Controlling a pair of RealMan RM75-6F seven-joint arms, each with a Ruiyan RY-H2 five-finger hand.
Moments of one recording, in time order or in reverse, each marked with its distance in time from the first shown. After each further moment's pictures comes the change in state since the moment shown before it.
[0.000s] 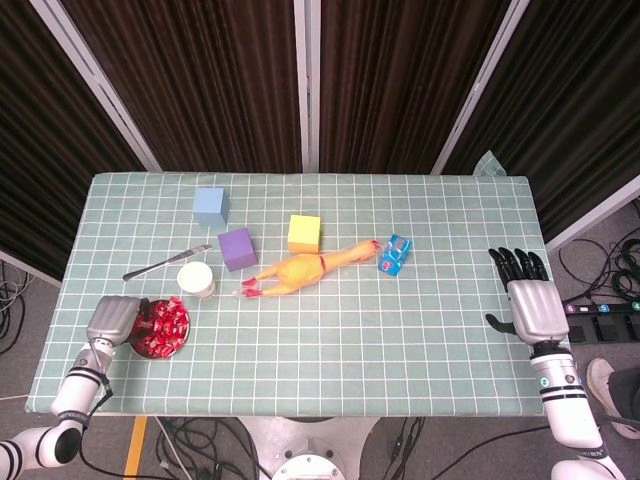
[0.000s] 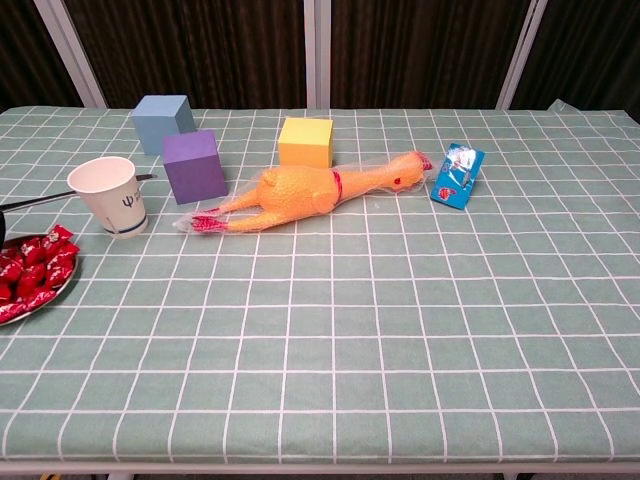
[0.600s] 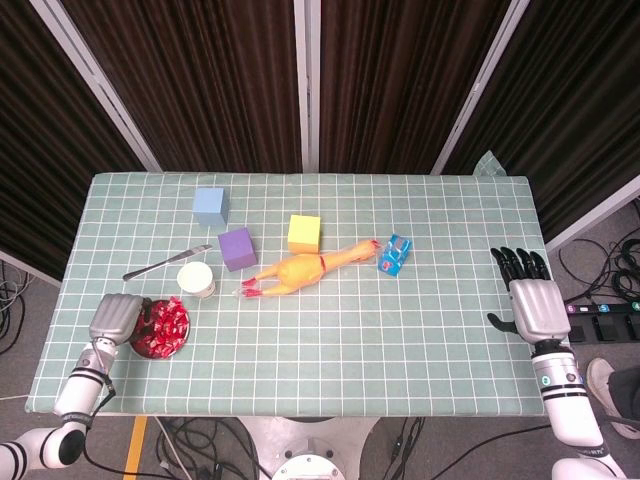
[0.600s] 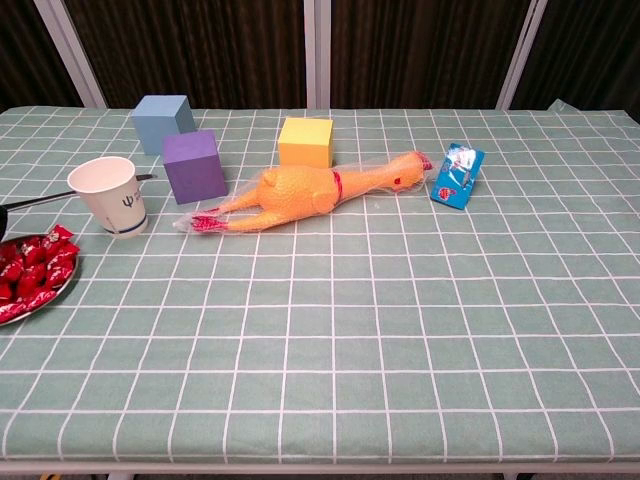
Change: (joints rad) left arm 0.010 -0.019 -0.008 0.014 0.041 0.043 -0.029; right arm 0.005 -0.002 0.002 0.013 0.008 -0.009 0.011
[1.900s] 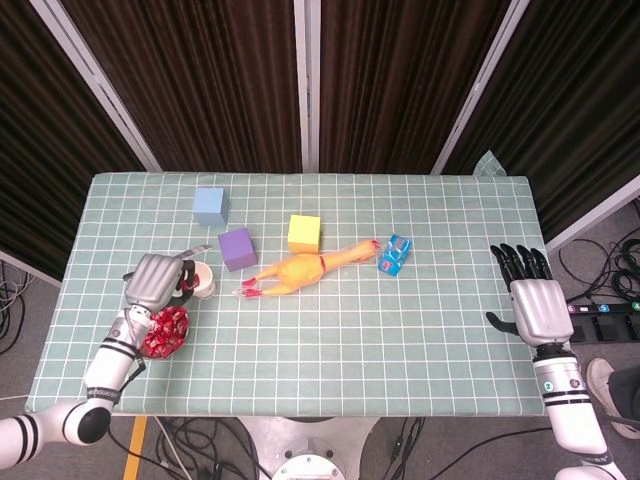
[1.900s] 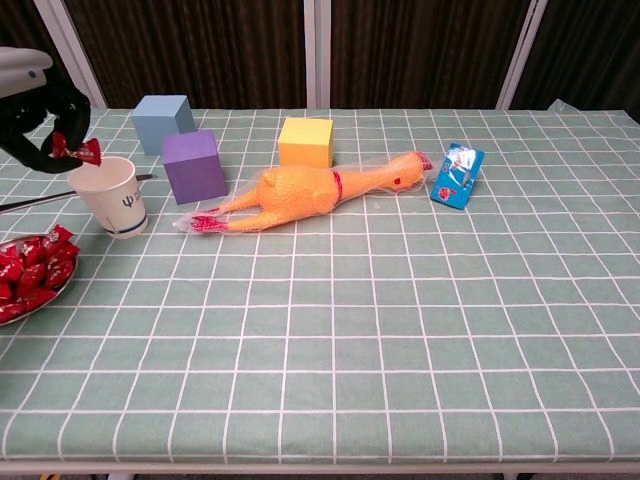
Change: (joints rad) left arm -0.154 0.079 -0.135 -0.286 -0.045 0.059 0.113; right arm -0.019 0.024 -0.003 -0.054 -0.051 0.051 0.003
